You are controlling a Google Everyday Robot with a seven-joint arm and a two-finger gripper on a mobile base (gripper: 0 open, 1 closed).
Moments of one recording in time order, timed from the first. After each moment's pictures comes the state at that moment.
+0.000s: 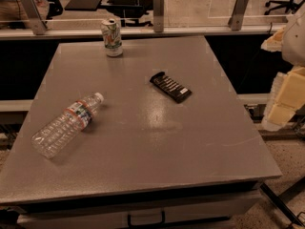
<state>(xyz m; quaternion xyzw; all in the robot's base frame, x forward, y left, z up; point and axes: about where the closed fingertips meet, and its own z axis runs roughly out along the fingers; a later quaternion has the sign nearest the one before) 0.438 -0.216 0.978 -0.60 0.78 -0.04 0.16</state>
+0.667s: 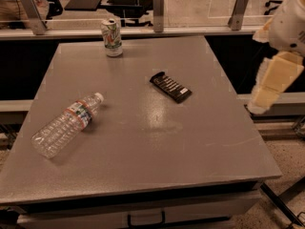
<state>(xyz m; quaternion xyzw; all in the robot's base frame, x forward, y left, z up) 0.469 -0.206 0.982 -0.59 0.79 -0.03 0.17</state>
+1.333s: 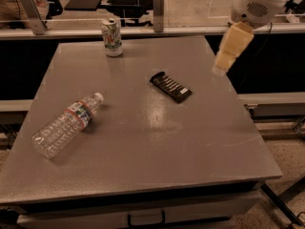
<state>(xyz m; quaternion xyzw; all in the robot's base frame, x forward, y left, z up) 0.574 -0.178 0.978 -0.56 0.81 -0.01 0.18</state>
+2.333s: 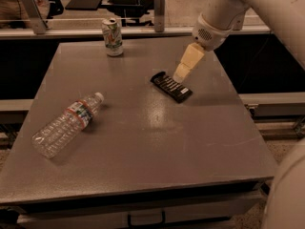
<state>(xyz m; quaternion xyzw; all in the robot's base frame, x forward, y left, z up) 0.645 -0.126 0.885 -0.45 0.88 0.05 0.15</state>
